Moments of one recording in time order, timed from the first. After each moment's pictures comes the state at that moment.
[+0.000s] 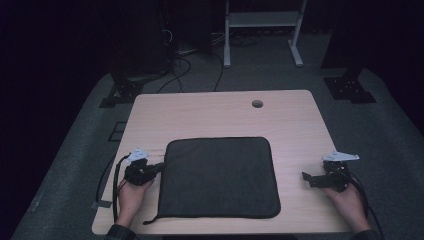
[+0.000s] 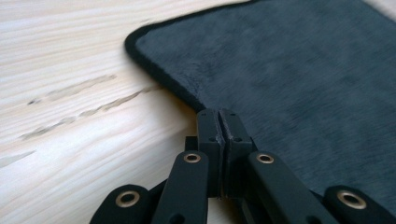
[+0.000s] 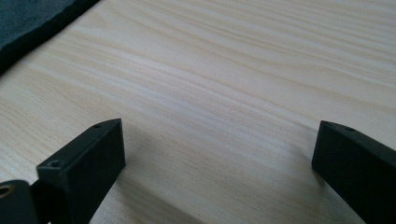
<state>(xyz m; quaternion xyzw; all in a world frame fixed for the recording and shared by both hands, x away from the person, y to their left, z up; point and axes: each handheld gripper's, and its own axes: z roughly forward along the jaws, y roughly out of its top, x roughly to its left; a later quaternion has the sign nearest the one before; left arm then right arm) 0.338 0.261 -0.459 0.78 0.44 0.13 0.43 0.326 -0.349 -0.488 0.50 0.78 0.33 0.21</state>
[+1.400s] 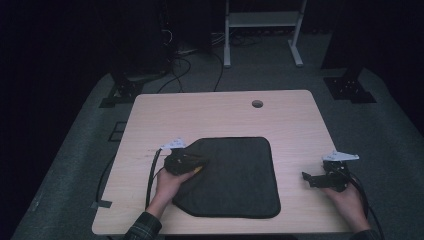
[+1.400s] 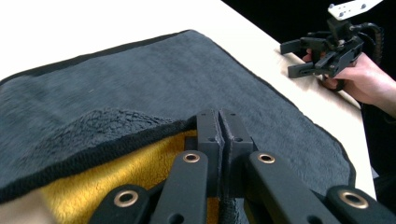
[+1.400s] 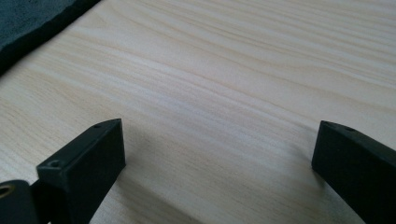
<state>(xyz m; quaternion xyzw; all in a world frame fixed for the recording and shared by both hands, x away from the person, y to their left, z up) 0.369 0.151 -0.453 0.77 0.34 -0.02 0.54 0.326 -0.349 -0.488 0.50 0.78 0.33 0.20</state>
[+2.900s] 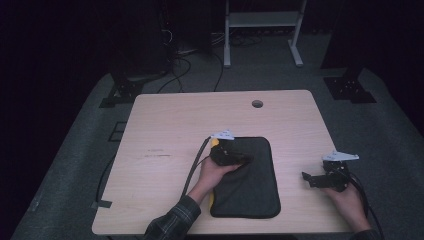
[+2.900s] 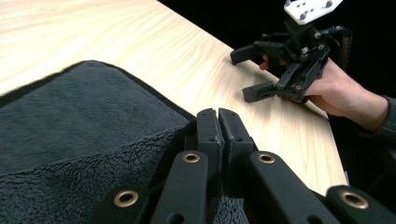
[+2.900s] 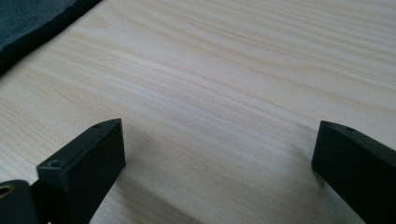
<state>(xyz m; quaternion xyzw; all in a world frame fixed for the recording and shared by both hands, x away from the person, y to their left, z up) 0.399 0.021 -0.452 0.80 0.25 -0.08 0.54 0.326 -0.349 -0.488 0.50 0.78 0.33 0.20</state>
